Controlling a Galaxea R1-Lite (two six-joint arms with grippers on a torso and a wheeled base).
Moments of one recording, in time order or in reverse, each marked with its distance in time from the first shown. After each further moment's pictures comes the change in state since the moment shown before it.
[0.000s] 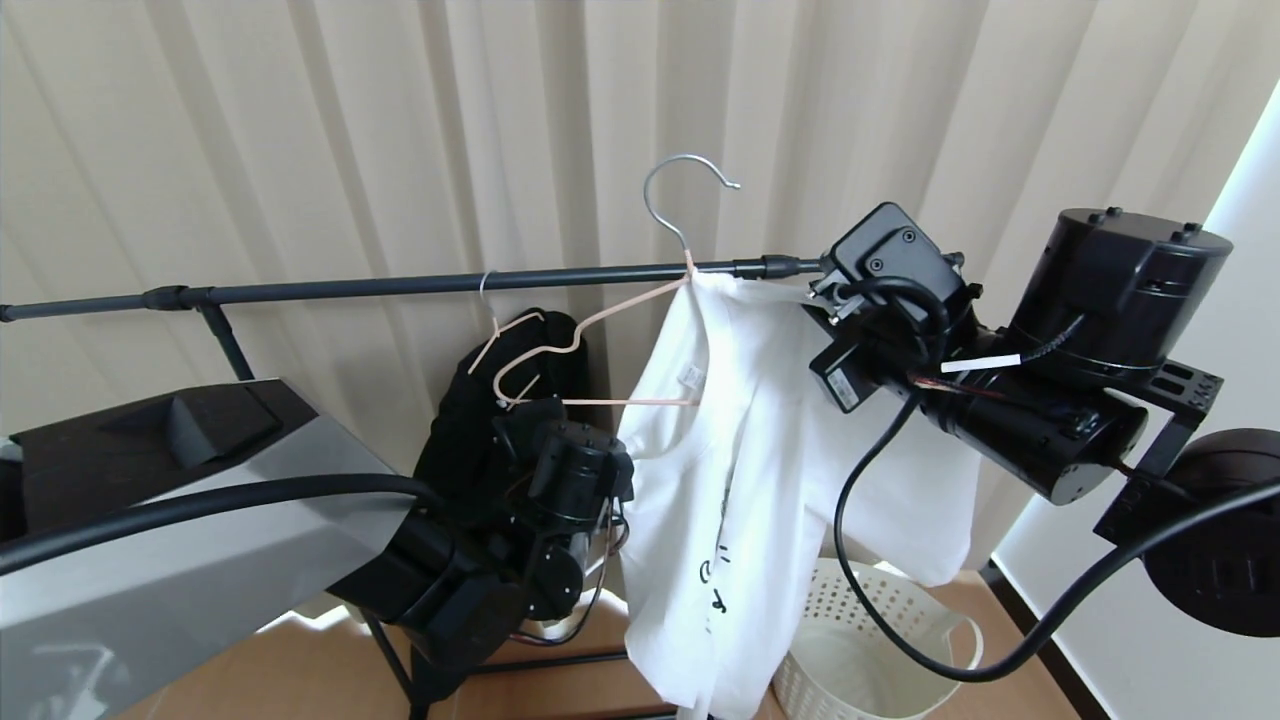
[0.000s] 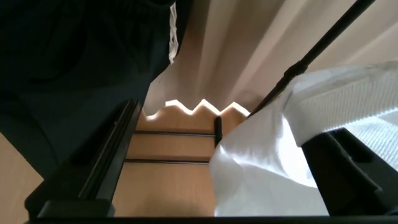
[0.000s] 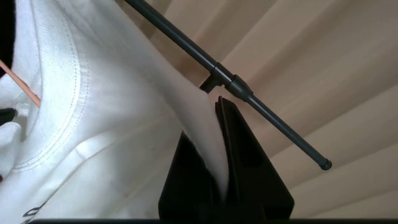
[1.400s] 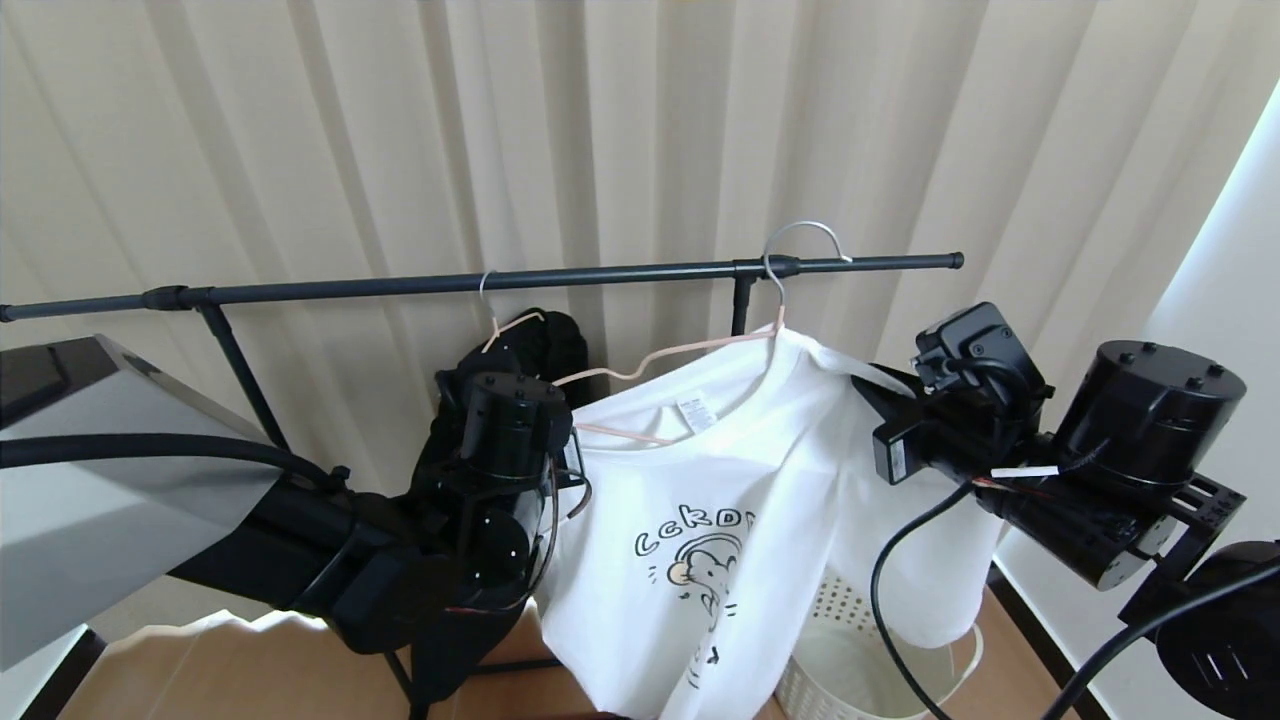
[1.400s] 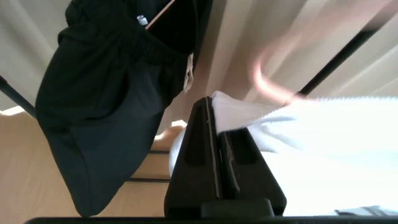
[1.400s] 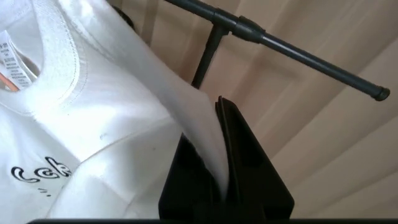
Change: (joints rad) left arm 0.064 -0.151 0.058 -0.026 -0.005 0.082; right arm -0.179 0.045 0.347 -0.330 0.146 0.304
